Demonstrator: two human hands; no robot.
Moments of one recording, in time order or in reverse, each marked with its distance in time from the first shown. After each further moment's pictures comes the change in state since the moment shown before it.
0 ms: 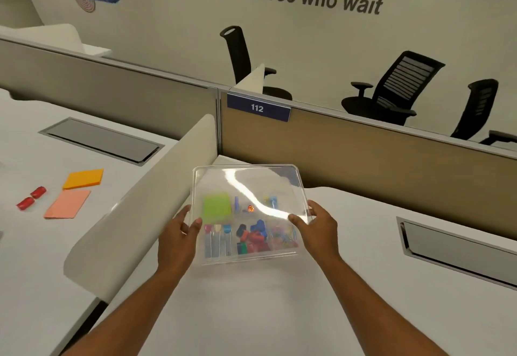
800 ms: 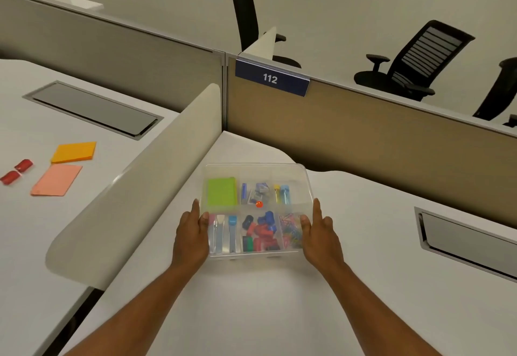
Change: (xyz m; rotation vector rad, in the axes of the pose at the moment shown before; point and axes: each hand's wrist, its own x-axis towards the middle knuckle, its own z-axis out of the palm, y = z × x) left_hand 0.012 -0.048 0.040 0.201 -0.174 -0.062; right_hand -0.004 0.035 0.041 -0.470 -0.242 0.147
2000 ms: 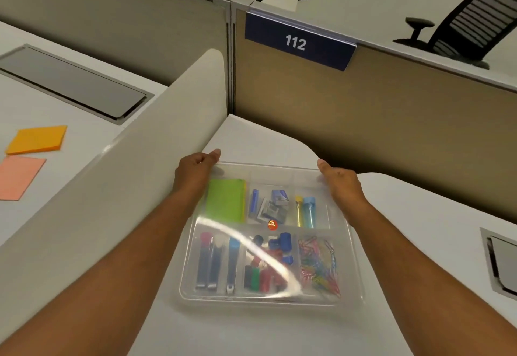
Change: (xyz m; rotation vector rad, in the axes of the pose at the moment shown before) left_hand 0.185 0.031 0.024 -0.382 -0.047 -0.177; right_hand 0.182 -0.041 -0.002 0.491 -0.030 0.128
